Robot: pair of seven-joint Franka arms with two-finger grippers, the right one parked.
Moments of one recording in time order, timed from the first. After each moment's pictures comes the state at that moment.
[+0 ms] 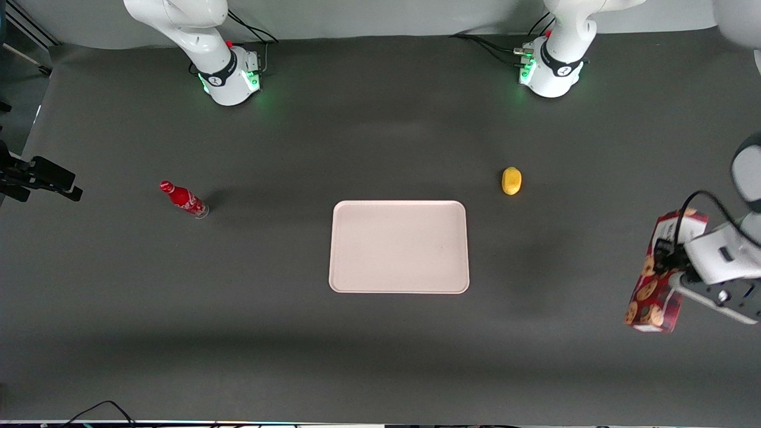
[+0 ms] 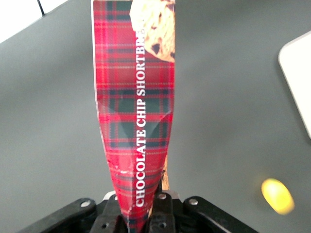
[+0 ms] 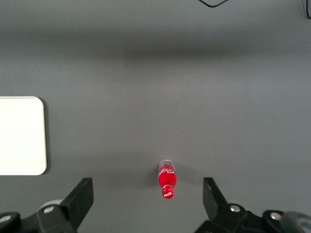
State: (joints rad) arm 0.08 0.43 -0.08 -1.33 0.03 1.74 0.50
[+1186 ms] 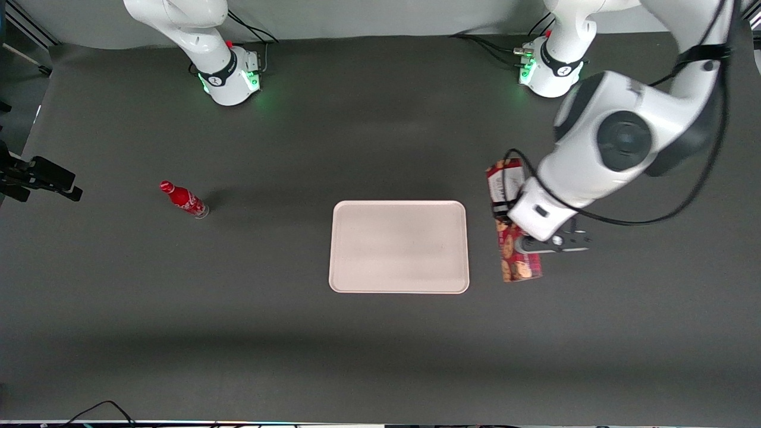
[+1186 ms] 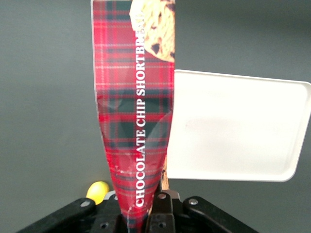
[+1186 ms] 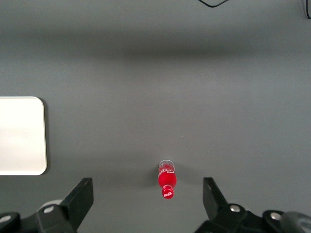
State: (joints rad) arm 0.05 0.32 -0.54 -1.60 0.06 1.86 -0.56
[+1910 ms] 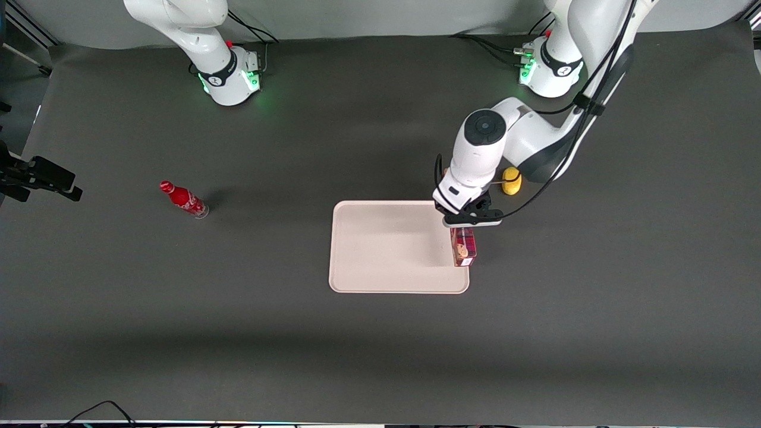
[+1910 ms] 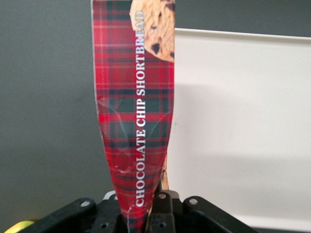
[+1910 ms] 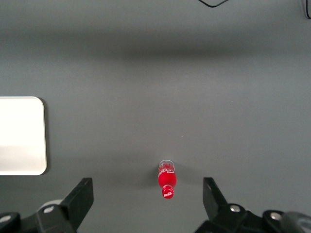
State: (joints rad) arm 0.01 0.41 -0.65 -2.02 0.47 2.38 -1.00
